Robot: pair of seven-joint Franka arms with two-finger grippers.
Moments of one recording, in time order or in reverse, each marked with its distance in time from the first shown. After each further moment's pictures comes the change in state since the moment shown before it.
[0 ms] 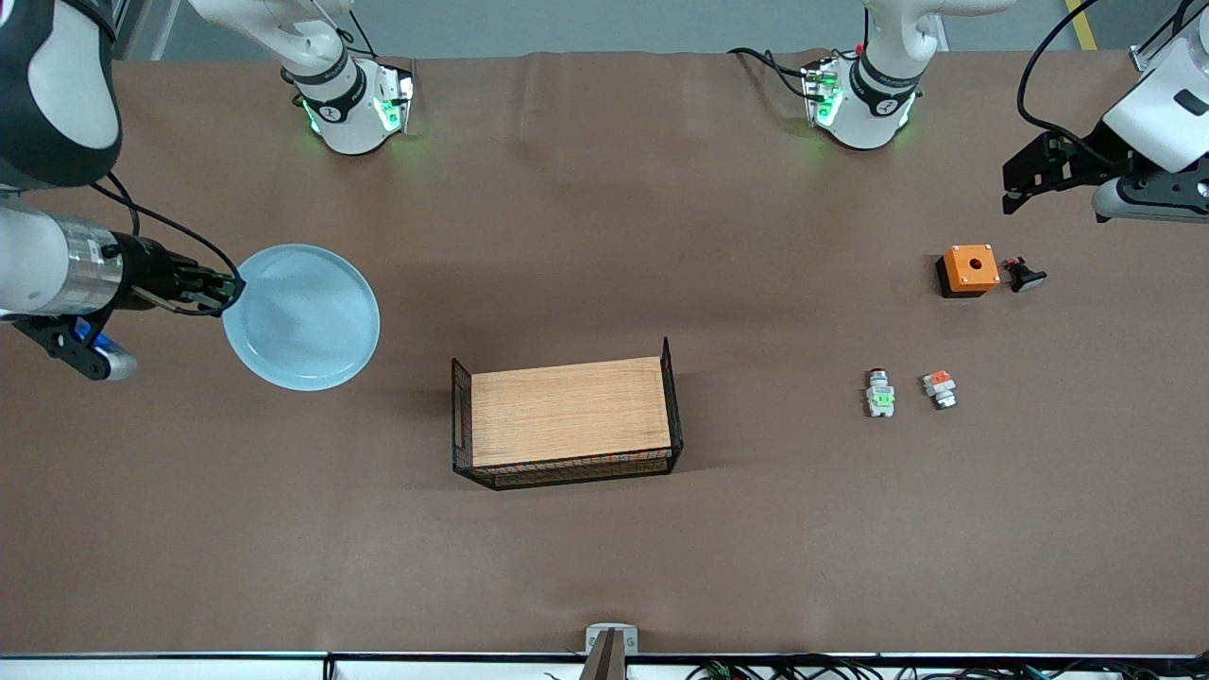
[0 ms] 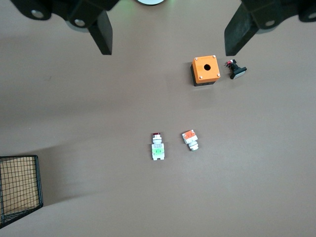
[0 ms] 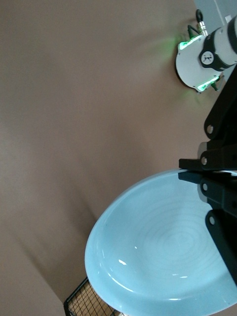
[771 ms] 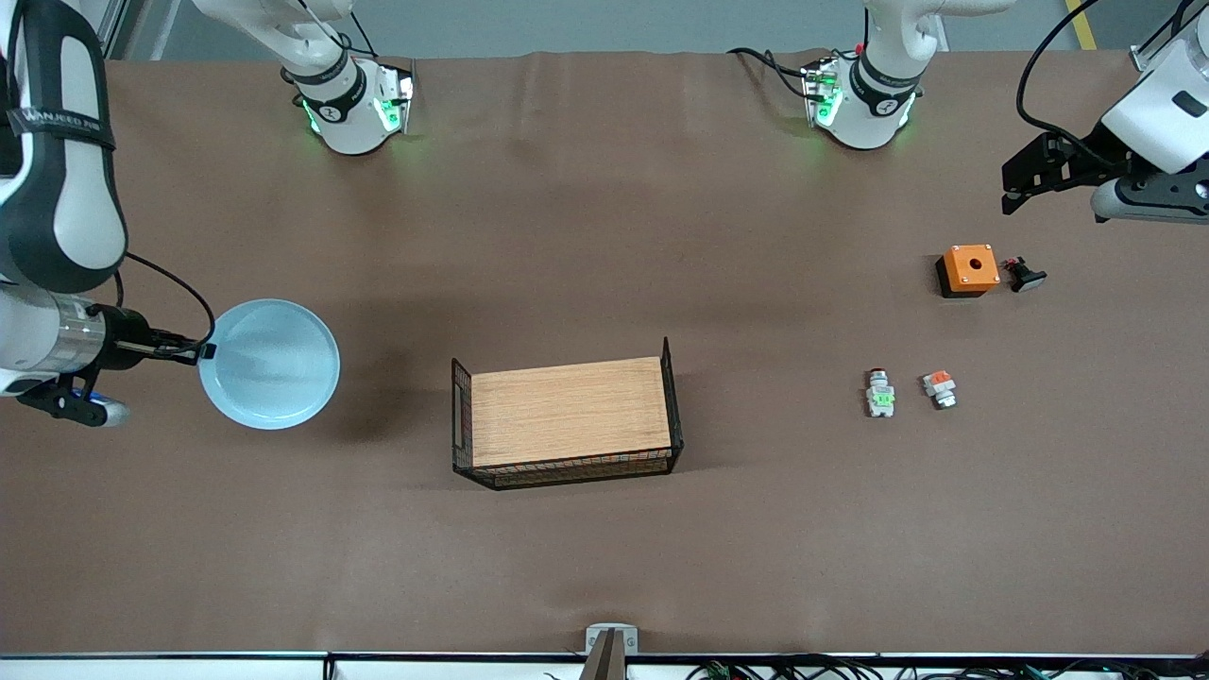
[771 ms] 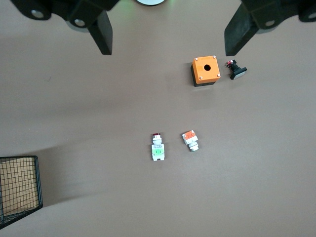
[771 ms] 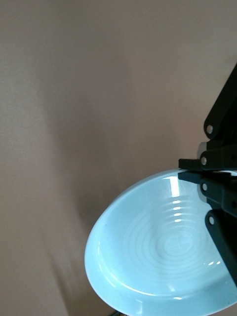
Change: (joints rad) left arm 0.000 0.000 0.000 -0.003 0.000 0.000 0.000; right arm -0.110 0.019 -0.061 -0.305 -0.018 0.418 -0.499
